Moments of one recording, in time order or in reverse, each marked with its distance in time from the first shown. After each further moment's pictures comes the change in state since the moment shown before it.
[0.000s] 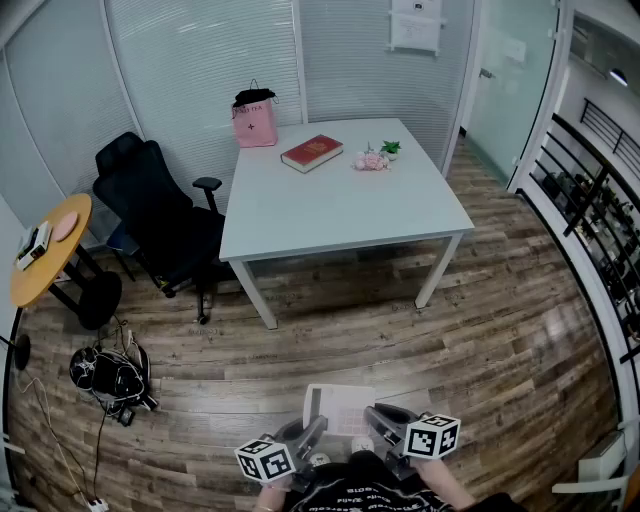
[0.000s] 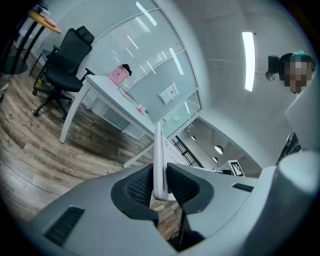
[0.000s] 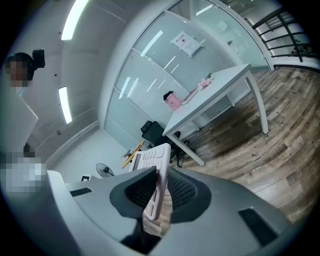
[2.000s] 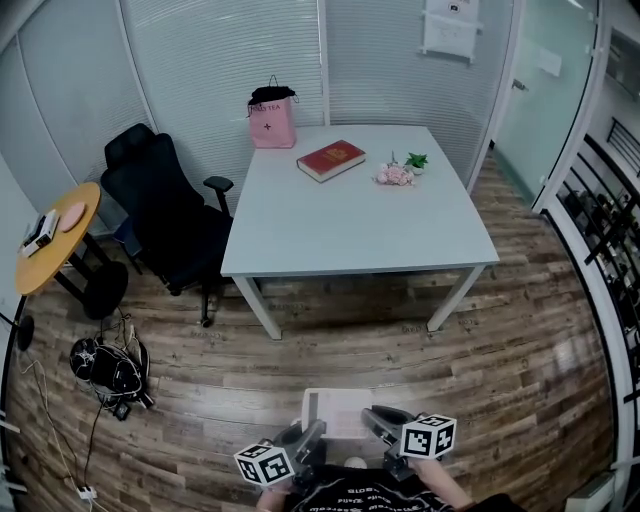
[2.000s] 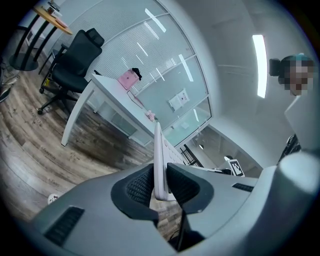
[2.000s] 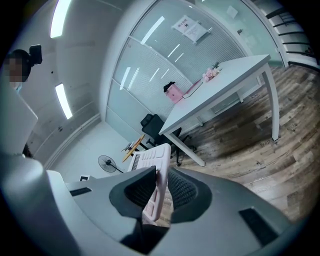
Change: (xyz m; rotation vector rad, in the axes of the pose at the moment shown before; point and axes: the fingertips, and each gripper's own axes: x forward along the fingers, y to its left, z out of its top) left arm 0.084 0.045 0.064 -0.067 -0.083 0.067; right arm 0.072 -0.060 0.090 -0.019 0.113 0.036
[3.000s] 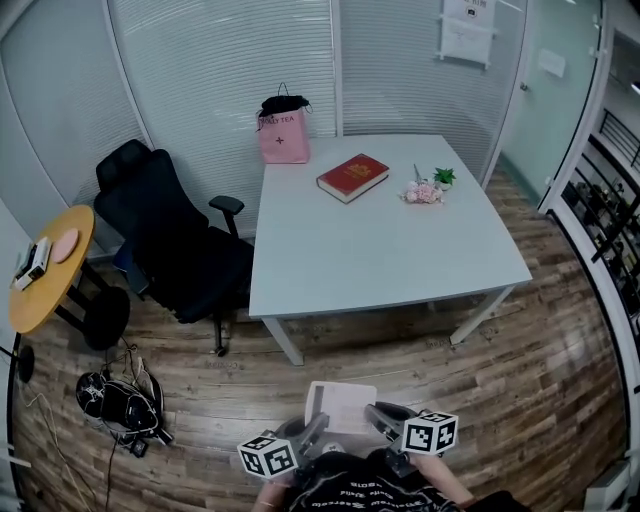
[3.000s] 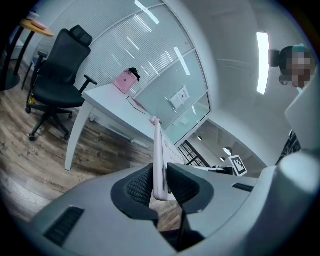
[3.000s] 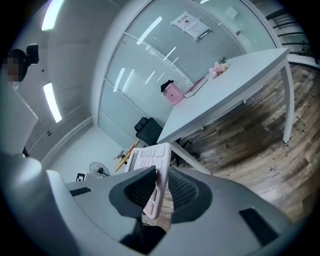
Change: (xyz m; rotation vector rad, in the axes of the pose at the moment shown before) left arm 0.008 0.123 0.181 0.096 0.084 -0.023; right arm 0.186 0.033 0.085 0.028 -0.055 -0.058
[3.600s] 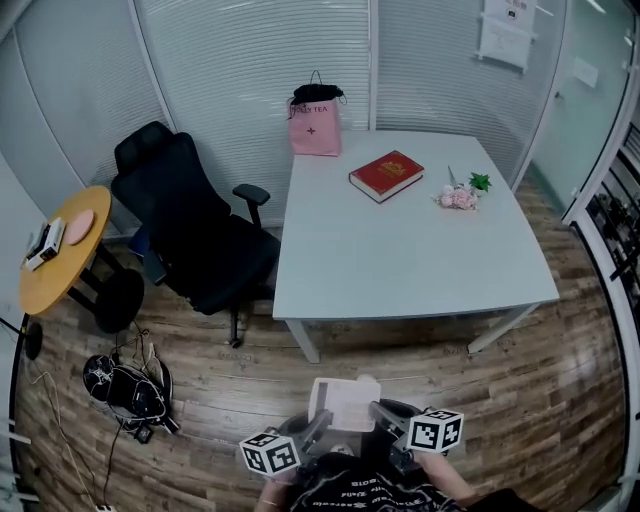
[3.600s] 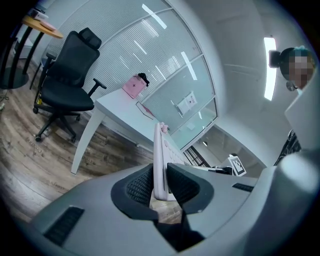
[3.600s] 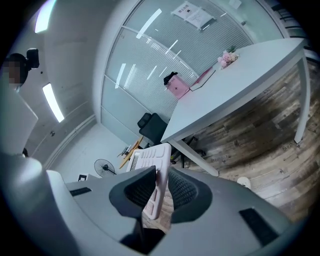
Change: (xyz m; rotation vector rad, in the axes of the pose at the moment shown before) left arm 0.000 0.045 0.043 -0.049 -0.044 0.055; right arm 0.065 0.006 0.028 0.002 0.068 0.055
